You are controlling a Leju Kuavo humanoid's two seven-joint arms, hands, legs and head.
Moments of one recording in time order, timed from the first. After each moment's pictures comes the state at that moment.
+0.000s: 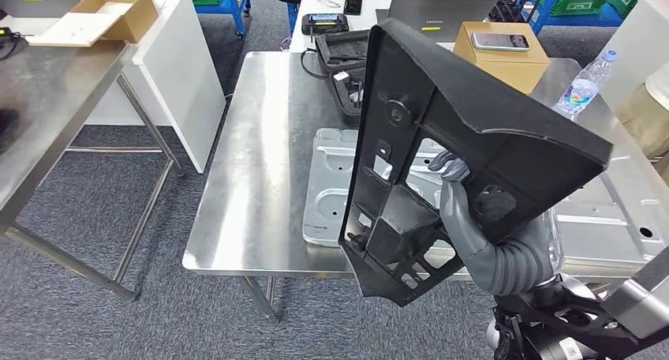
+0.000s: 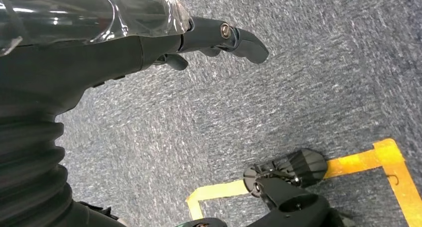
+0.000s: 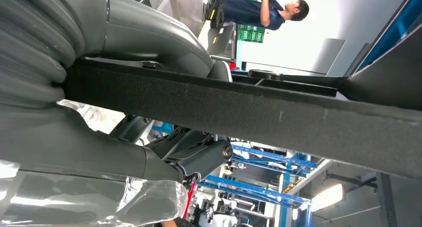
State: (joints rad) left arm -0.11 -0.01 -1.00 -0.23 0.65 0.52 -0.04; right arm -0.34 -0.41 0.60 -2.13 0.01 -0.36 0.09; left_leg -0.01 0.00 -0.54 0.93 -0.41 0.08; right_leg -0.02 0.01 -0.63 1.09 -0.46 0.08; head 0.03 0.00
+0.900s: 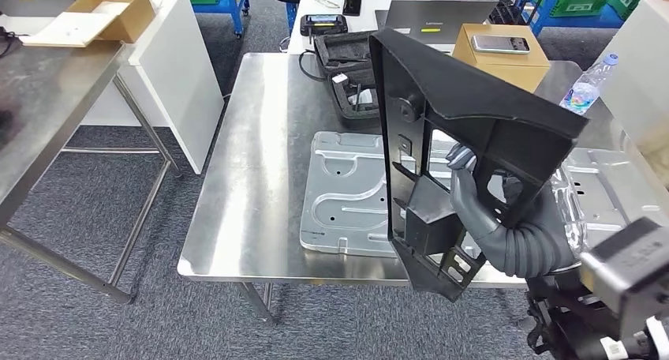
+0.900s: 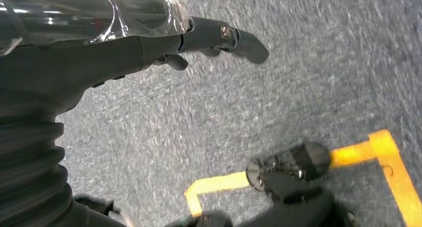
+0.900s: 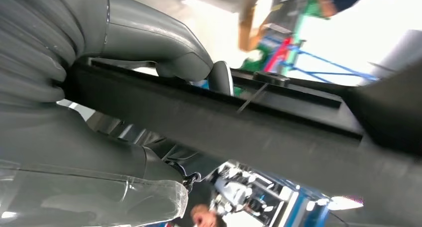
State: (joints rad) left arm -0.10 -0.01 -1.00 -0.23 0.67 0.50 -0.04; right arm -0.42 -0.57 0.53 -2.17 0.15 -0.24 0.38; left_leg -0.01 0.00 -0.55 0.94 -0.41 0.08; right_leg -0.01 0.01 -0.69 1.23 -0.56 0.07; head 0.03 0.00
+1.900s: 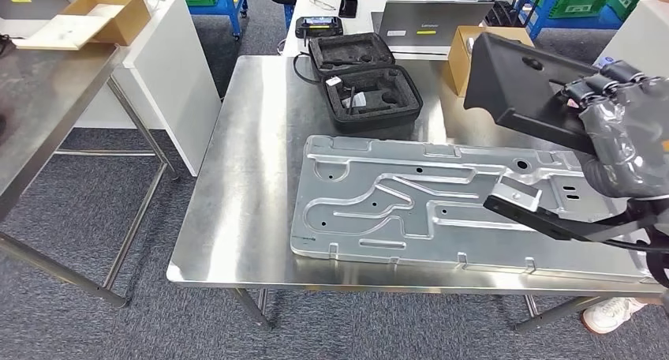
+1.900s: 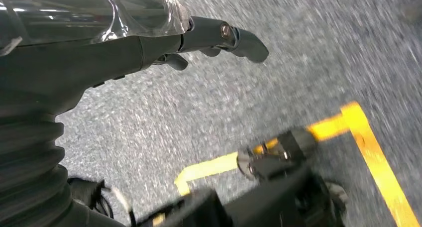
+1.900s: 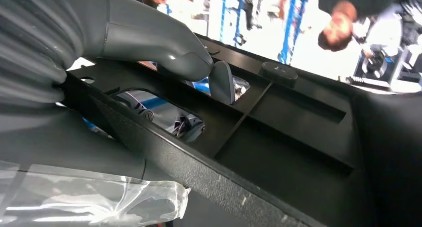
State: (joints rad) left arm -0.13 -0.02 -1.03 -0.23 0.64 0.43 -0.05; right arm -0.61 -1.14 0.48 -2.01 0.90 0.28 0.53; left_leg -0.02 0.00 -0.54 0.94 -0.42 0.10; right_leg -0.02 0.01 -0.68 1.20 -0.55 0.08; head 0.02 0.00
